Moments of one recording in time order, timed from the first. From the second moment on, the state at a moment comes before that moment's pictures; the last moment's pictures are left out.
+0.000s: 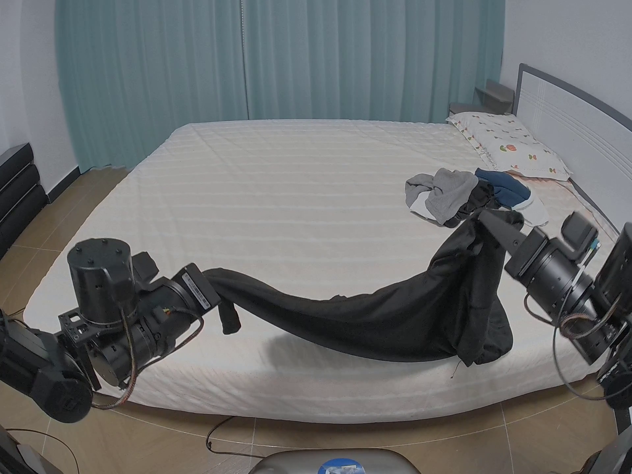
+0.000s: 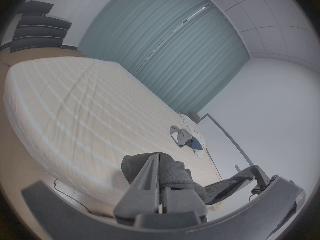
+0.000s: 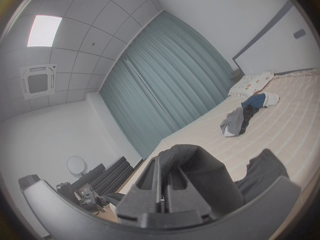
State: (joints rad) left arm -0.52 1.64 -0.46 -0.94 0.17 -0.80; right arm 0.59 1.52 -0.38 -1.31 -0.20 0.57
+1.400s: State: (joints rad) left arm -0.33 2.03 -1.36 -0.36 0.18 -0.79; right arm 0.30 1.94 -1.28 -0.94 -0.19 0.52
